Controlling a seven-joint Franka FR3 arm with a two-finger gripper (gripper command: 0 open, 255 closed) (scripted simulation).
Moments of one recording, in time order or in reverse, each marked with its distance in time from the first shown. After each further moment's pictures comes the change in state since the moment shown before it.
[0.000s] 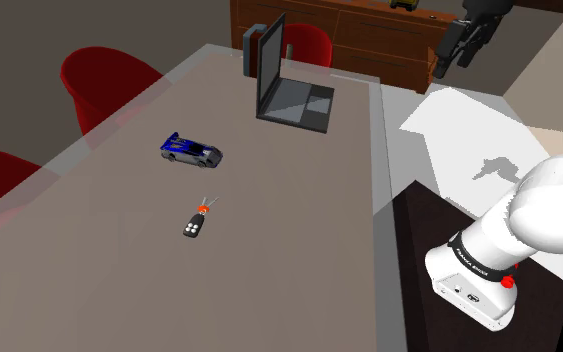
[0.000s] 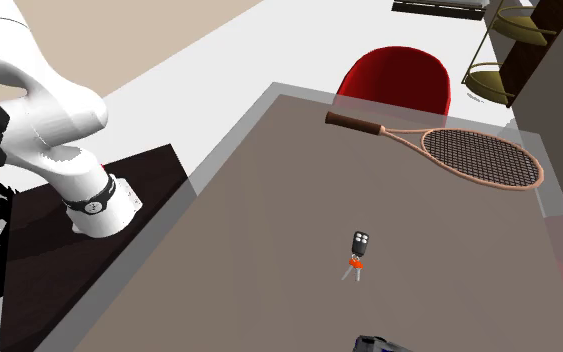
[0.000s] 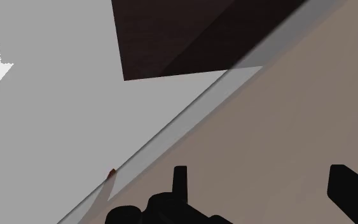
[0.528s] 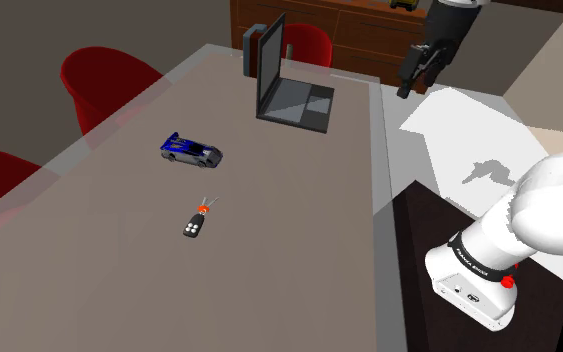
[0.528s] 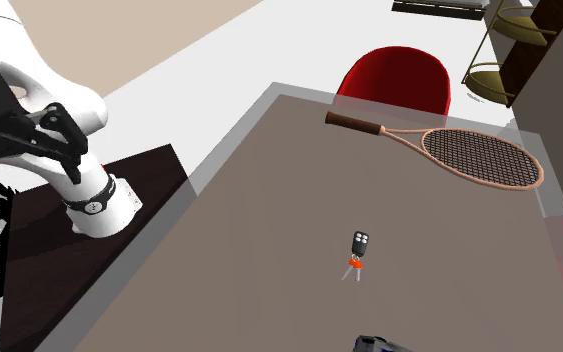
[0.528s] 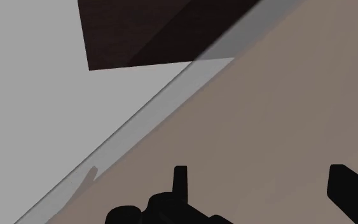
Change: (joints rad) arm 0.044 0.067 0.092 -0.064 0.074 0.129 0.096
